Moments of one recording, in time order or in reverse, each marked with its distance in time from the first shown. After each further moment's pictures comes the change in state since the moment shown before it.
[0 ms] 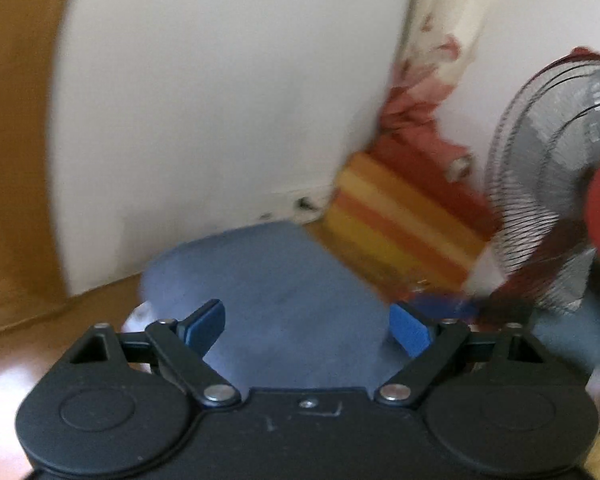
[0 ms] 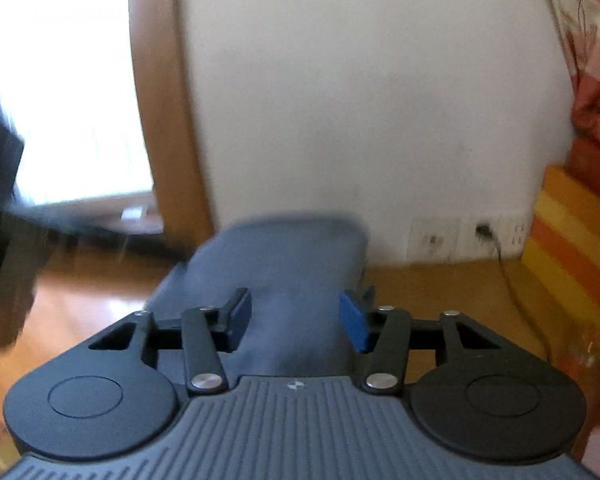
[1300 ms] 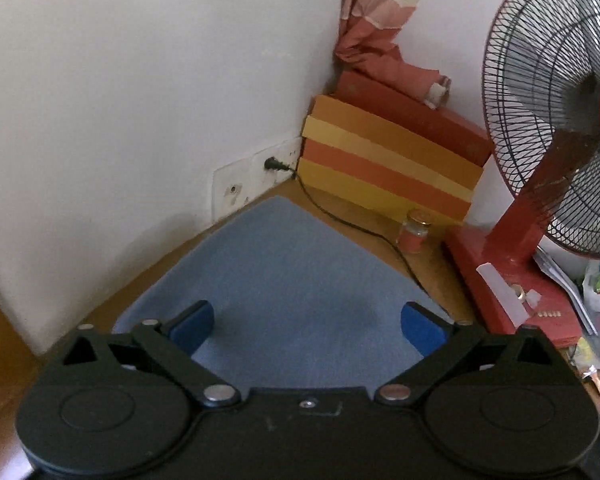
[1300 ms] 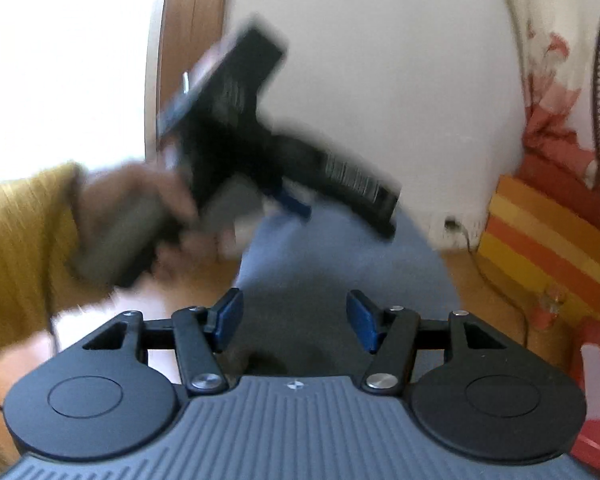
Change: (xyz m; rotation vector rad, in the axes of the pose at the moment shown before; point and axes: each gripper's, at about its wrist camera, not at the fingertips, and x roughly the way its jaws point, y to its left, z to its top) left arm 0.075 0.038 0.004 0.201 0.169 -0.038; right arm -0.023 0.155 -0.062 -0.049 -0.034 -0.315
